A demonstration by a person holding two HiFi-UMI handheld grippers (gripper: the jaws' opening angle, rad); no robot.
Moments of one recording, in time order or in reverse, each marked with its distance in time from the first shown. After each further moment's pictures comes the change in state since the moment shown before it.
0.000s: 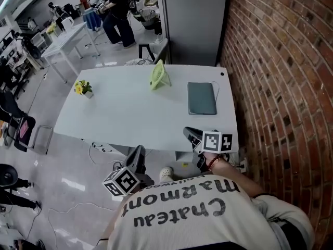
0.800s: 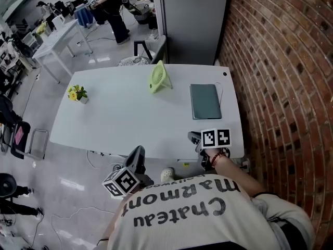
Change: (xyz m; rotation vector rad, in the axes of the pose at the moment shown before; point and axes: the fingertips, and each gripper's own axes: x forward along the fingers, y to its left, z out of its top) left arm 0.052 0.048 0.027 -0.030 0.067 -0.002; right arm 0.059 -0.069 -0.012 0.027 0.213 -0.229
